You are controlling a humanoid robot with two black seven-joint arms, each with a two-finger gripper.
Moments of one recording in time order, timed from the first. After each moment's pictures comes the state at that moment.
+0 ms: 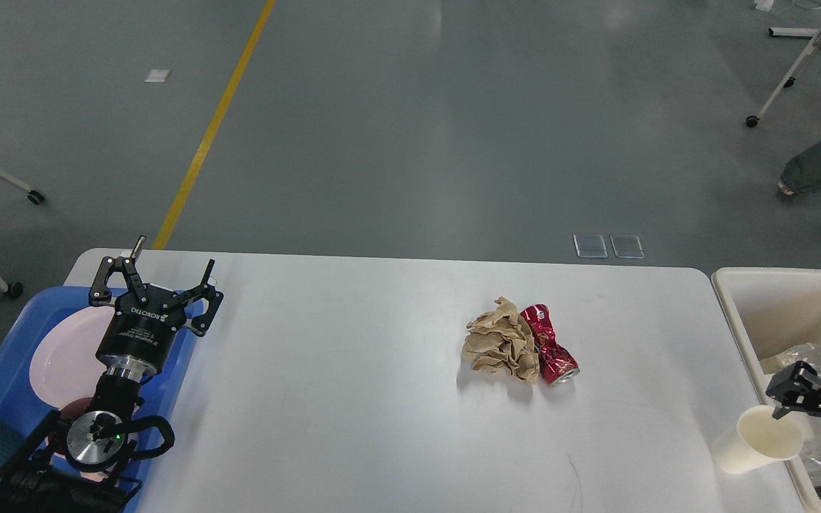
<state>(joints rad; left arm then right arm) -0.31 0.13 -1.42 -0.73 0.09 -0.67 -0.11 1.71 -0.72 -1.42 1.45 0.01 0.25 -0.16</state>
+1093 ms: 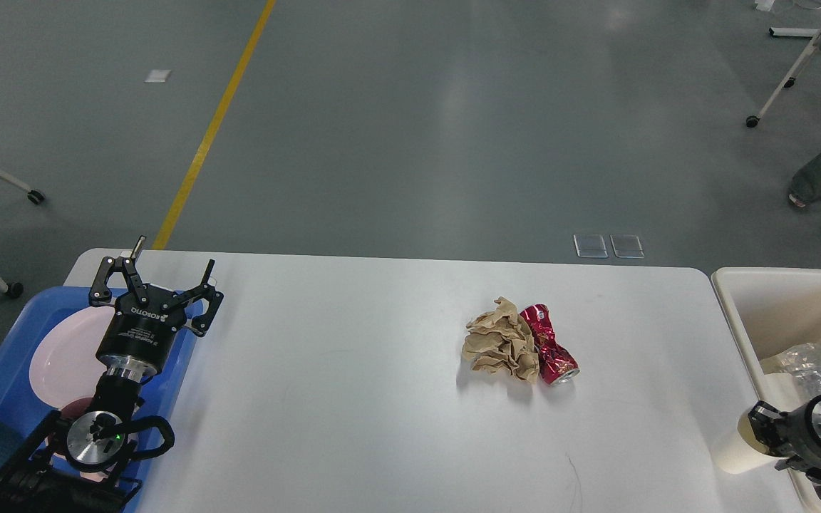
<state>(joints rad) -0.31 0.13 -1.42 -0.73 0.09 -0.67 -0.11 1.30 -0.66 -1.17 1.18 0.14 0.11 -0.16</state>
